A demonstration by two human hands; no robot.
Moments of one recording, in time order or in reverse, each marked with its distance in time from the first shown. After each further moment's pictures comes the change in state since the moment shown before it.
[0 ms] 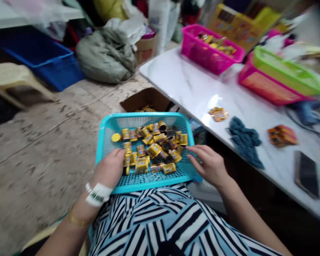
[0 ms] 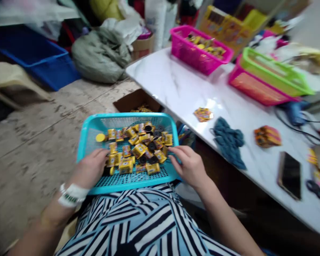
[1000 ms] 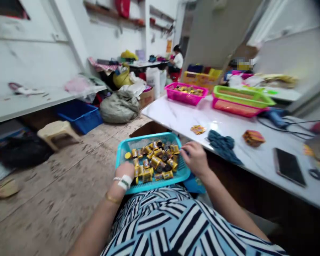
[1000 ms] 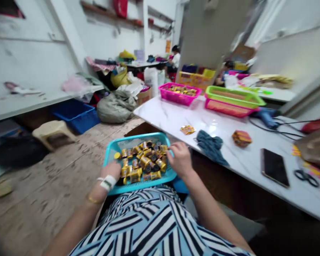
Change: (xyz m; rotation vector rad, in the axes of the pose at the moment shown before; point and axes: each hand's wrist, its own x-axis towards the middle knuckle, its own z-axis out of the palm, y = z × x) left_hand 0.018 0.027 -0.020 0.238 -0.248 -0.277; right_hand 0.021 -0.016 0.003 -0.124 0.384 -0.035
